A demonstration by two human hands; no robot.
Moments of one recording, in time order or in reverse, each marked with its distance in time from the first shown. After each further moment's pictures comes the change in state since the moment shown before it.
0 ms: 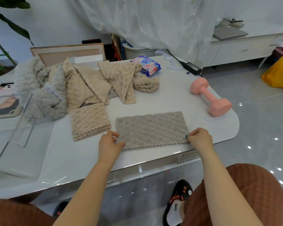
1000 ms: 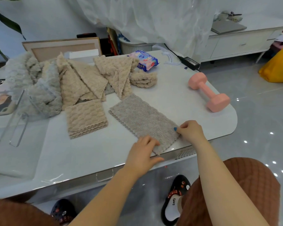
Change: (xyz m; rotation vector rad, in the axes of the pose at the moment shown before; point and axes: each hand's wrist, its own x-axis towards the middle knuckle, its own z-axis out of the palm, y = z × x) left_hand -0.038 0.017 0.071 0.315 -0.309 0.731; right_hand -0.001 -0.025 0.003 -0.044 -0.179 -0.102
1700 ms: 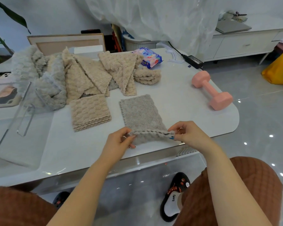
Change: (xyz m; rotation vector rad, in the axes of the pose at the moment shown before) left_hand -0.030 -0.029 -0.063 -0.589 0.176 -0.380; right_hand -0.046 -0.010 -0.009 0.229 -0.314 -0.312
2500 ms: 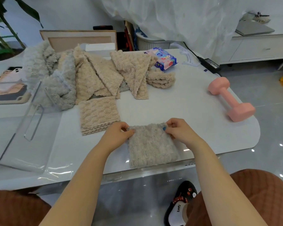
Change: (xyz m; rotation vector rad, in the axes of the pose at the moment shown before) left_hand 0.055 0.001 -0.044 0.199 -0.023 -0.208; right_hand 0.080 -0.016 0.043 0.055 -0.011 0.119
